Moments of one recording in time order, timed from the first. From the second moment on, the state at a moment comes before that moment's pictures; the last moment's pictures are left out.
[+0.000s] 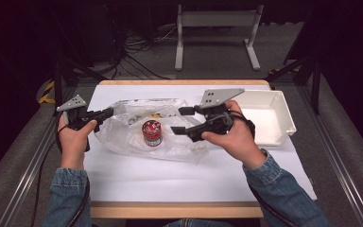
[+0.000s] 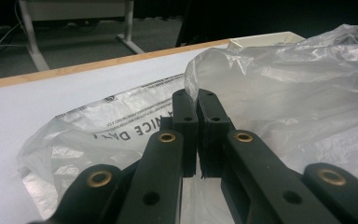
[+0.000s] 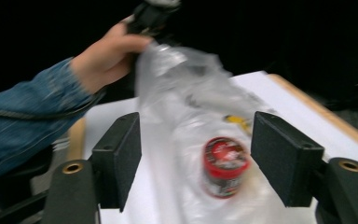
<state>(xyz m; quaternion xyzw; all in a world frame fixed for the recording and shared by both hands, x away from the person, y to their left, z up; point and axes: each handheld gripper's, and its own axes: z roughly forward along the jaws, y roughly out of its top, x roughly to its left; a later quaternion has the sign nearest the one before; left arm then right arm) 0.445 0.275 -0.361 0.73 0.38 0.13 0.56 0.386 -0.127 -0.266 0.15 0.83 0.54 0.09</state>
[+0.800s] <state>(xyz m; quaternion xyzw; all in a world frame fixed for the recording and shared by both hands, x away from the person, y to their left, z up) 0.445 0.274 -0.363 0.73 0.38 0.13 0.55 0.388 -0.056 -0.369 0.13 0.89 0.43 0.05</state>
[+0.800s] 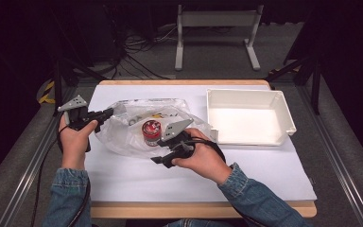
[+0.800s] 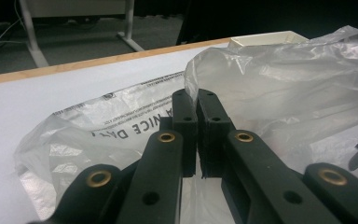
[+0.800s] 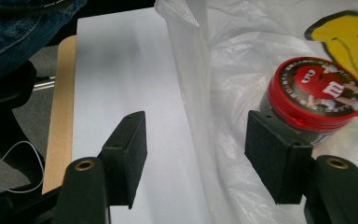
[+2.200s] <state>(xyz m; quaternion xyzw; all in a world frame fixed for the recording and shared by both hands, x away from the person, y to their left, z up) 0.438 0.272 -0.355 0.73 0.36 0.12 0.56 0.369 -0.055 -0.362 0.09 0.92 0.38 0.06</state>
